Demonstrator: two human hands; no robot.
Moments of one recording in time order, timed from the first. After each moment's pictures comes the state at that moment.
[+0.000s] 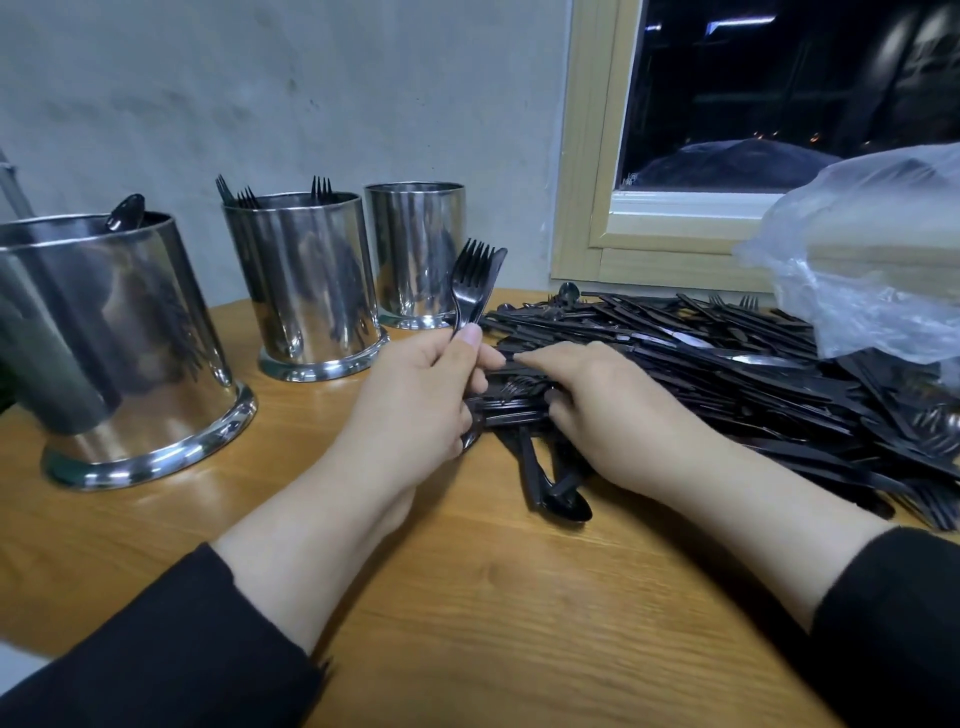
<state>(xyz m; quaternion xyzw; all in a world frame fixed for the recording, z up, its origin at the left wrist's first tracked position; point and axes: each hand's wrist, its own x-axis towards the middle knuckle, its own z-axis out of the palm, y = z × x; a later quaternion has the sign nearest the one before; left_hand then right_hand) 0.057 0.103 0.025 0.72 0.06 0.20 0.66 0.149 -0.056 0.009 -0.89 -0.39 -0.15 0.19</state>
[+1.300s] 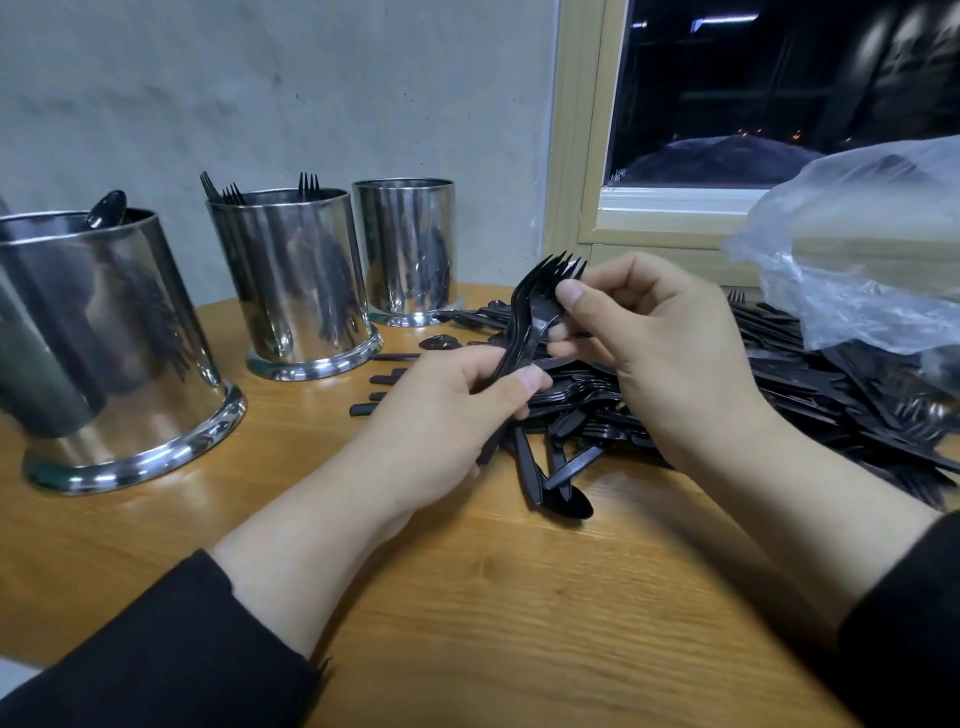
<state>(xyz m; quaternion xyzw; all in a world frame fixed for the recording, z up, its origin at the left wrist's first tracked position) 0.048 0.097 0.027 0.83 -0.04 0.13 0.54 0.120 -0.061 0.046 -0.65 -0.26 -0.11 0.71</state>
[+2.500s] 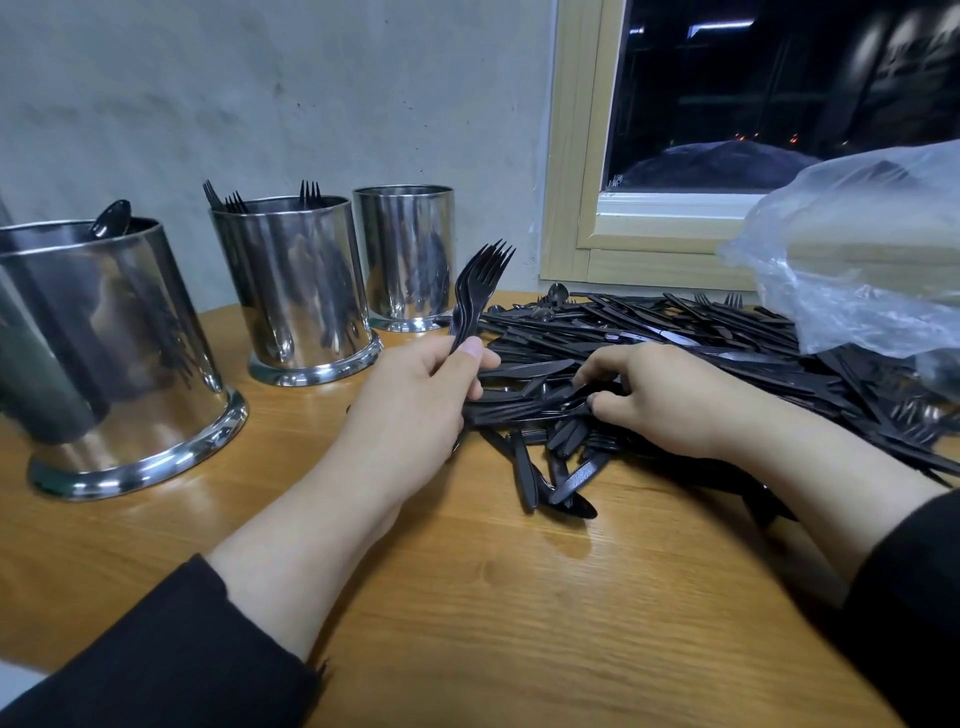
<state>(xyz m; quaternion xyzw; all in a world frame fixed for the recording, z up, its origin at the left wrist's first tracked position) 0.054 0.106 0.024 0.78 0.05 0.20 0.59 0.164 -0.098 0.030 -0.94 -0.28 -0.03 0.18</state>
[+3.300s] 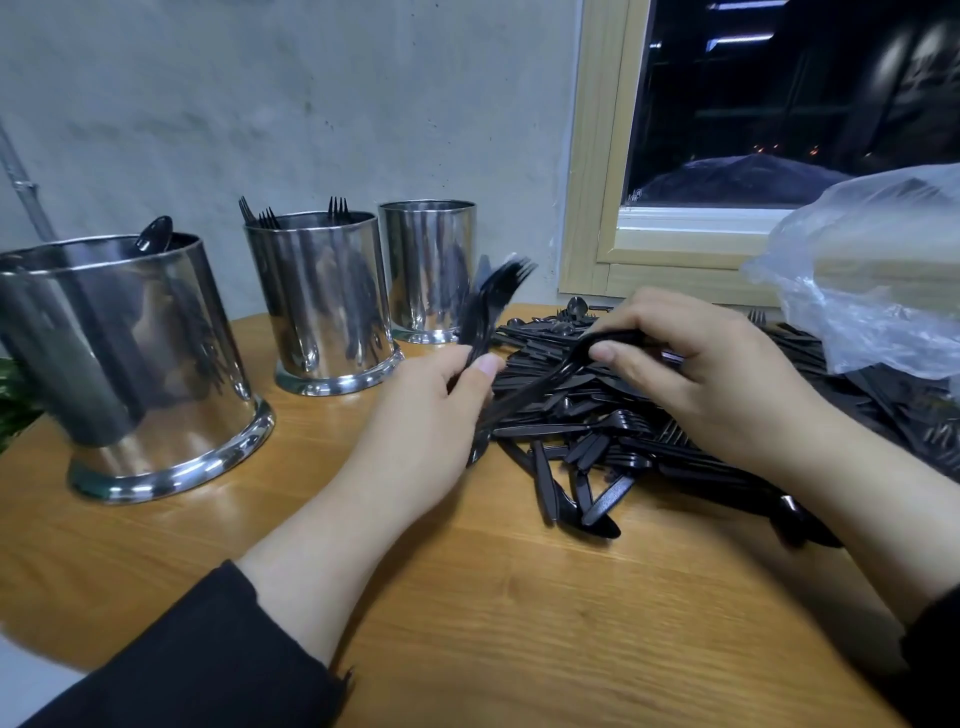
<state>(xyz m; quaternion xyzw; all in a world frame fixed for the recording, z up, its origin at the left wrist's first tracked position) 0.053 0.118 0.025 0.85 0.03 0.24 0.47 0.135 -0.095 0.055 -0.80 -0.46 -0.24 0.31</state>
